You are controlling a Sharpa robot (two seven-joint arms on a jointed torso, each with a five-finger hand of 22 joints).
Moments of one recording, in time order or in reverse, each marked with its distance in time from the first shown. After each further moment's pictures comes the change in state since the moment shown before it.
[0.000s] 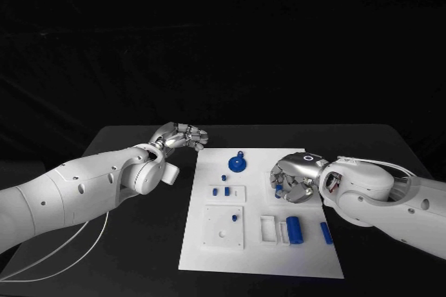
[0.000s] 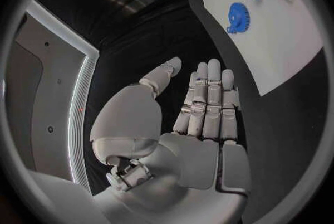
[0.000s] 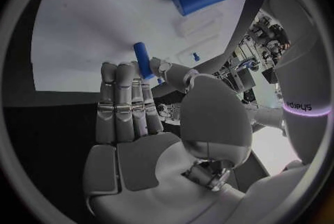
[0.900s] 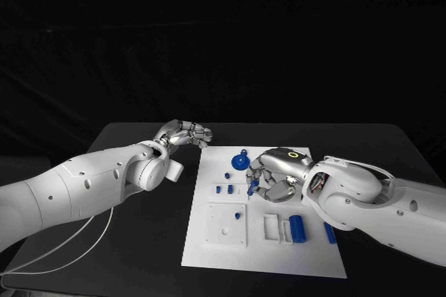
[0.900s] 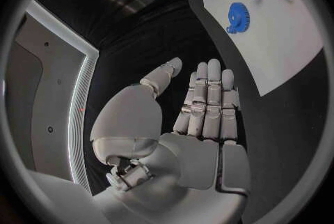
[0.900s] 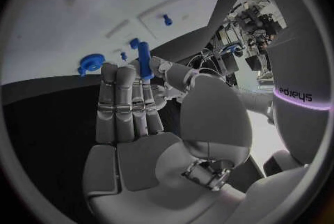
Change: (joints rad) left arm 0.000 0.003 0.000 -0.004 0.000 0.000 0.000; left_hand 0.000 0.008 0.000 0.000 0.000 0.000 0.000 0.000 0.000 0.000 0.000 0.000 0.000 0.000 0.000 0.000 0.003 0.000 0.000 0.000 -0.004 0.001; right arm -0.013 0.086 0.012 0.057 0.077 -0.144 0.064; right_hand -0.005 0.007 0.018 -0.010 0.008 0.014 -0.007 0.010 0.034 0.018 -0.007 0.015 0.000 0.015 -0.003 0.023 0.035 -0.001 0.019 -0.009 0.026 0.001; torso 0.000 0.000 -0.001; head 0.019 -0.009
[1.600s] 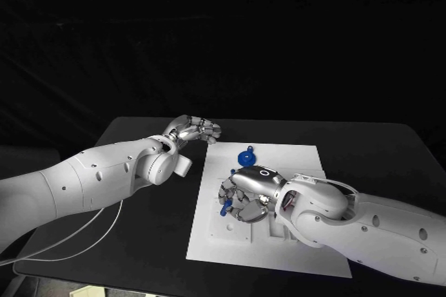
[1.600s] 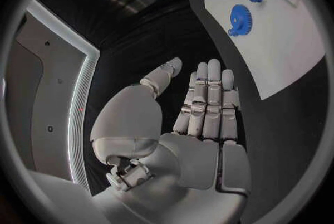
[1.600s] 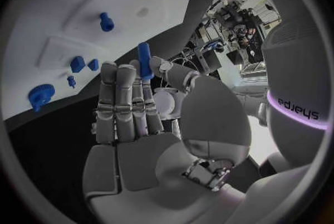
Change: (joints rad) left arm 0.000 0.012 0.000 -0.001 0.000 0.001 0.000; left_hand 0.000 0.000 0.000 0.000 0.000 0.000 0.000 -0.001 -0.001 0.000 0.000 0.000 0.000 0.000 0.000 -0.004 0.002 0.000 0.000 0.000 0.000 0.001; right arm -0.081 0.158 -0.015 -0.035 -0.004 -0.002 0.039; right_hand -0.023 0.023 -0.022 -0.036 0.039 -0.002 0.002 -0.004 0.017 0.001 -0.002 -0.001 0.000 -0.002 -0.001 0.001 0.008 0.000 -0.001 0.001 0.021 0.000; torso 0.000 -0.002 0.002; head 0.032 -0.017
